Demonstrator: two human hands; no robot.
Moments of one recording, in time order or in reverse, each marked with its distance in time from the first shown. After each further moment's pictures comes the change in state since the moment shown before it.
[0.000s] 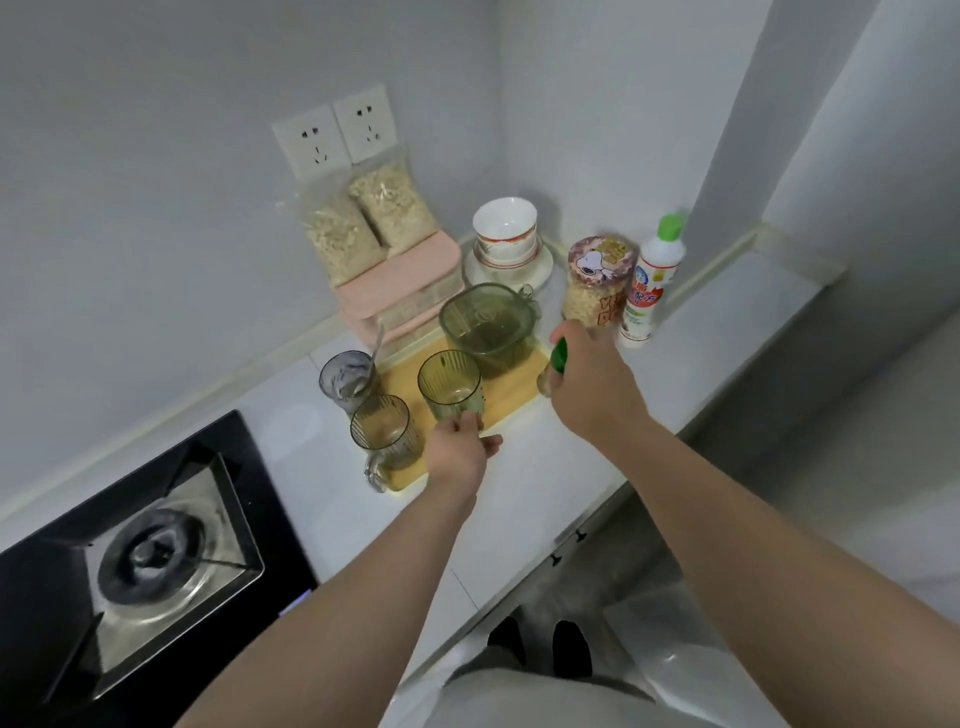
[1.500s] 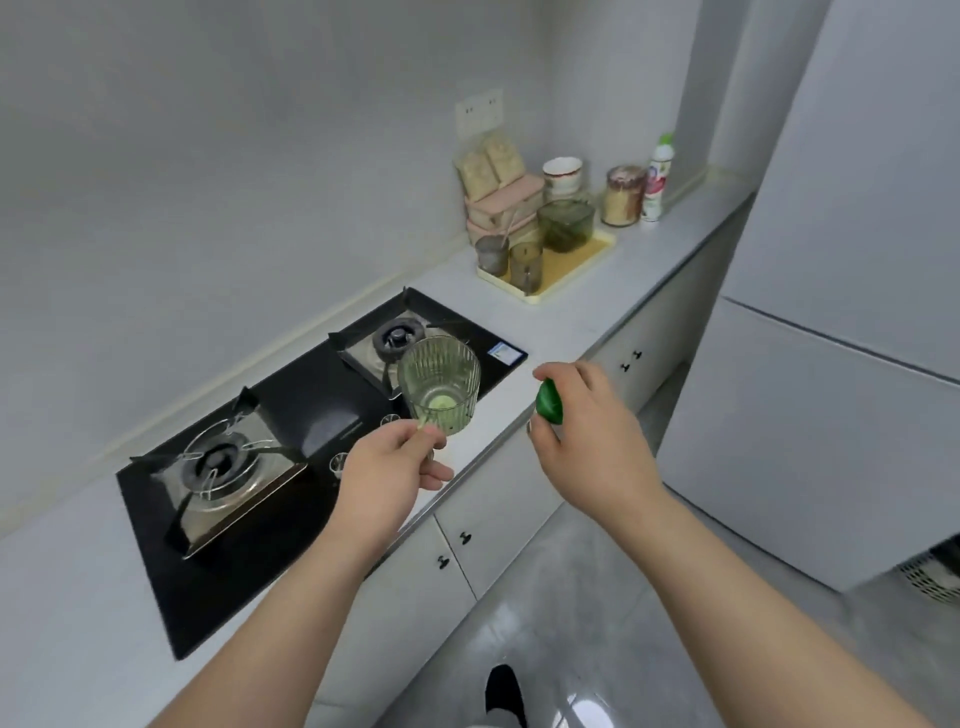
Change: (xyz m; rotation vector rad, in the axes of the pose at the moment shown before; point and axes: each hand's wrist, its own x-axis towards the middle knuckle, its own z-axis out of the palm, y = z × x) left_hand -0.371 -0.167 -0.606 0.313 -0.241 0.446; right_hand -0.631 -0.324 0.143 0.045 0.243 -0.080
